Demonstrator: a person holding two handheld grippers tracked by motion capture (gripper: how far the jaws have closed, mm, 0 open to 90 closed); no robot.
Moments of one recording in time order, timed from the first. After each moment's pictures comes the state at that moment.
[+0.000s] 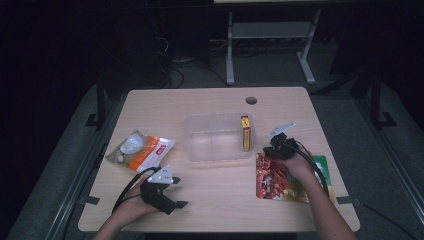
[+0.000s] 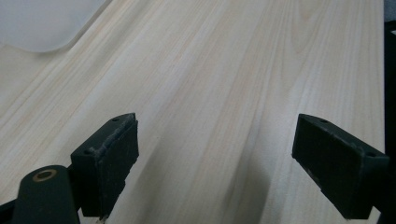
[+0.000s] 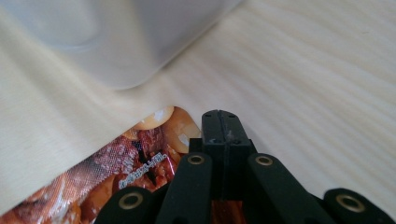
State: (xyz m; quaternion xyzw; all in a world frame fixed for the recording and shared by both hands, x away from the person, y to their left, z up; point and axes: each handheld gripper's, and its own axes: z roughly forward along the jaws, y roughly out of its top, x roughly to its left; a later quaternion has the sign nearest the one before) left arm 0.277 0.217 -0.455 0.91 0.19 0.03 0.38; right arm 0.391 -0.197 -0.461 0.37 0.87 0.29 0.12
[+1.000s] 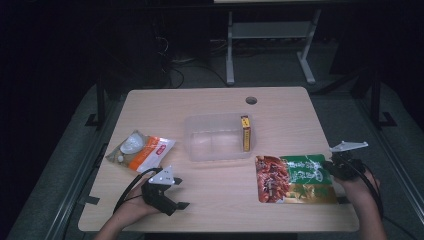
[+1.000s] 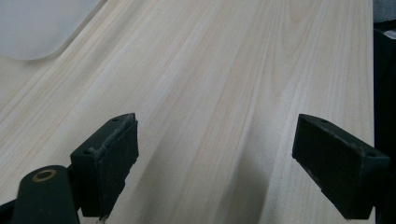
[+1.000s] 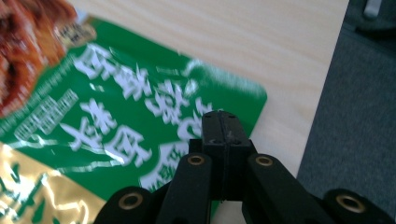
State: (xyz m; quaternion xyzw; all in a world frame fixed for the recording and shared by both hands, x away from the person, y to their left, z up) left arm 0.274 0.213 -0.455 0.91 0.18 0.03 0.38; right arm 0.306 -0.339 -0.443 0.51 0.80 0.24 0.19
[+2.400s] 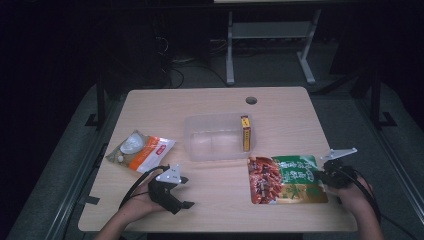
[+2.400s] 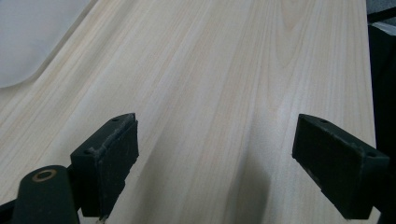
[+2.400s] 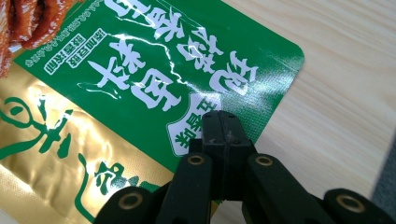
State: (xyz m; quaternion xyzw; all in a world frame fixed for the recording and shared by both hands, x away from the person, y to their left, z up) left arm 0.282 0.197 -0.456 0.91 0.16 0.02 0.38; right arm 0.297 -0.319 -0.455 0.47 0.84 0.24 0.14
